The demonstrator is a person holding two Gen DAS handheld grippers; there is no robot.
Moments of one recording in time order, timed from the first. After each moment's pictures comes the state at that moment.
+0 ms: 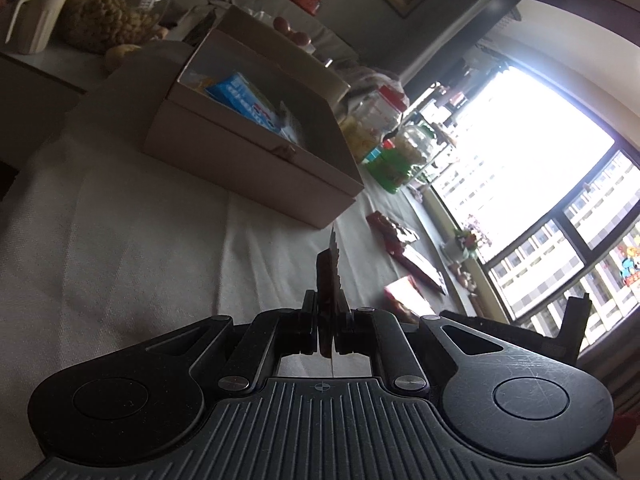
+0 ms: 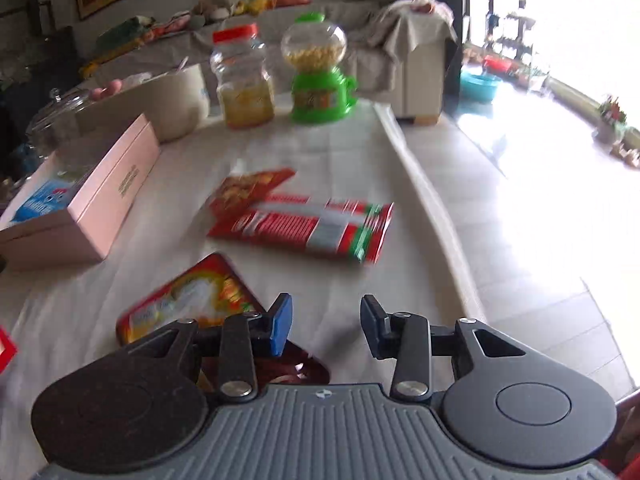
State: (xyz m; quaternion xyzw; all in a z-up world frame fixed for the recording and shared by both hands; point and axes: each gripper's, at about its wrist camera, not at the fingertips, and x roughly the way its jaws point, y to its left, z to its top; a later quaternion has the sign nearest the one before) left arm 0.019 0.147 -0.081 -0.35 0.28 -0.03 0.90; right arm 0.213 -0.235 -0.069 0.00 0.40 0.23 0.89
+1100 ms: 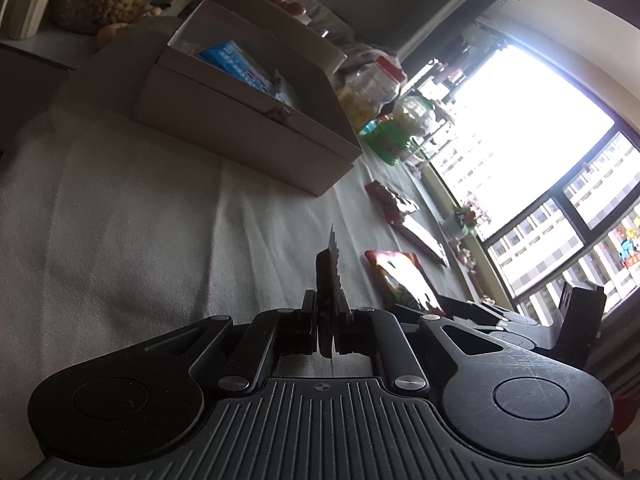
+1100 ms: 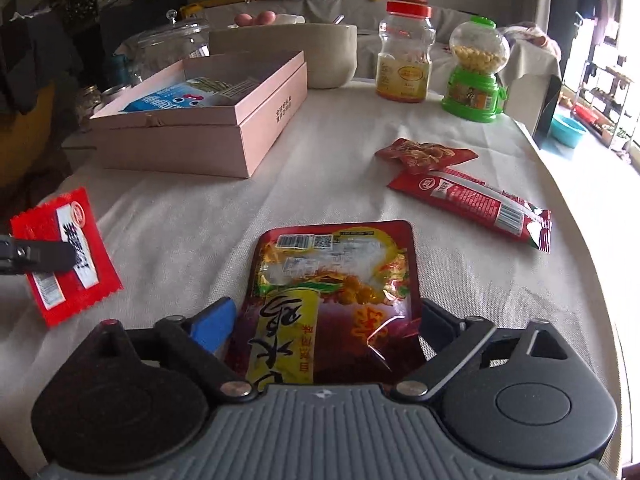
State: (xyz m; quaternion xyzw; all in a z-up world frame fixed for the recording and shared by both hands) left arm 0.021 0.136 -0.093 -0.34 0.31 -0.04 0.89; right arm 0.154 -0.150 -0.071 -0.11 0.37 0.32 0.86
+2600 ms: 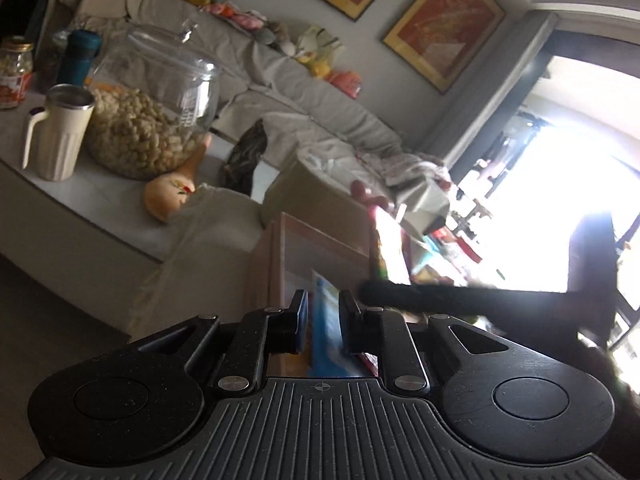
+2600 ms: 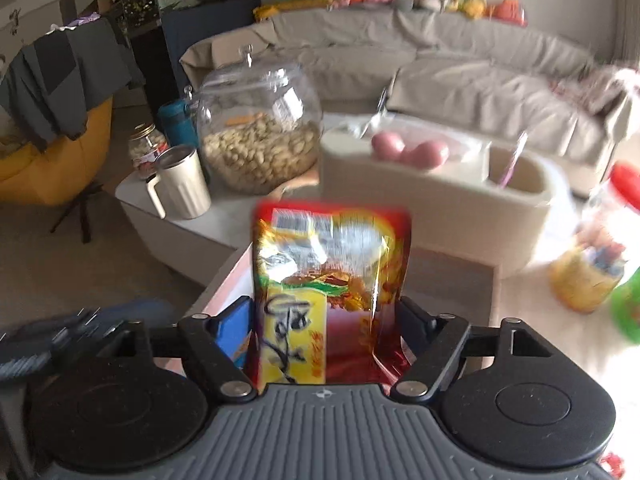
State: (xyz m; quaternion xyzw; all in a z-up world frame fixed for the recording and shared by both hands) left arm 0.087 0.276 -0.021 -0.32 0.19 0.07 0.93; right arm 0.289 0.101 0.027 -0.10 0.39 0.43 0.81
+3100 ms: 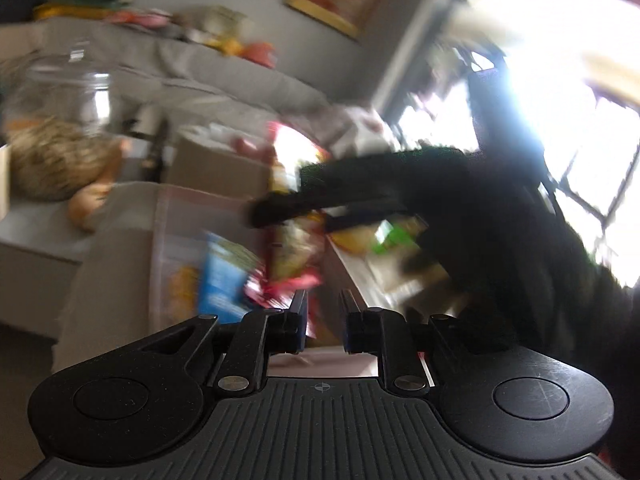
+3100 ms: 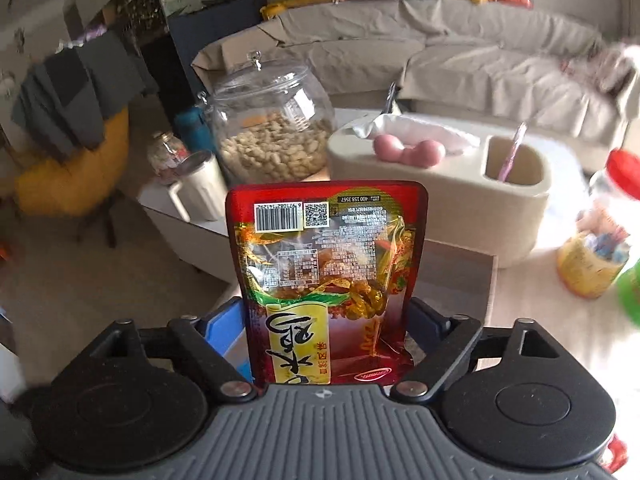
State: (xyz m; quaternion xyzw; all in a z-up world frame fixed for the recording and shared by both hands) left arm 0.112 0.200 -0.004 -0.20 0.24 -0.03 0.95; right arm 0.296 0.088 0.048 -0.10 0.43 0.43 0.78
